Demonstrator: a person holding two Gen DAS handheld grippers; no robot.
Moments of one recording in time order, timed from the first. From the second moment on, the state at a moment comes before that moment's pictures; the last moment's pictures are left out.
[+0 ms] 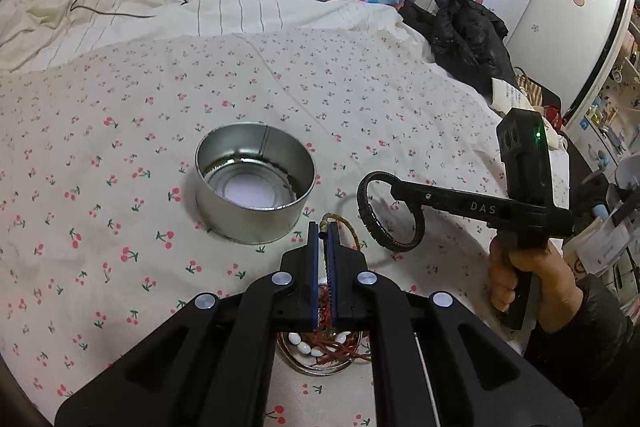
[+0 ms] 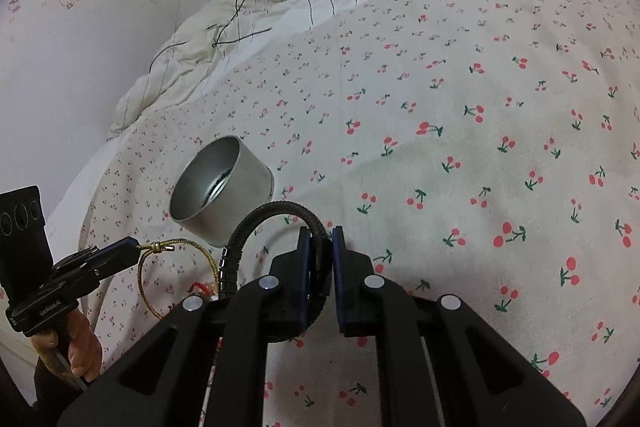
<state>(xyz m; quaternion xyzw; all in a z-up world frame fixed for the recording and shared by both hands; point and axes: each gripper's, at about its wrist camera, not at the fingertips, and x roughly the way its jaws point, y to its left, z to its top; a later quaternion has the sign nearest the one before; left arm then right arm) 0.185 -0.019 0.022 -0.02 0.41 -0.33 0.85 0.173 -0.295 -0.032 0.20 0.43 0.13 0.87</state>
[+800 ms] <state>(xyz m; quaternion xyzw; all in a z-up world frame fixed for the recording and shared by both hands) 0.257 -0.023 0.023 -0.02 0.41 -0.27 0.87 0.182 -0.282 0.004 0.21 0.37 0.17 0.89</state>
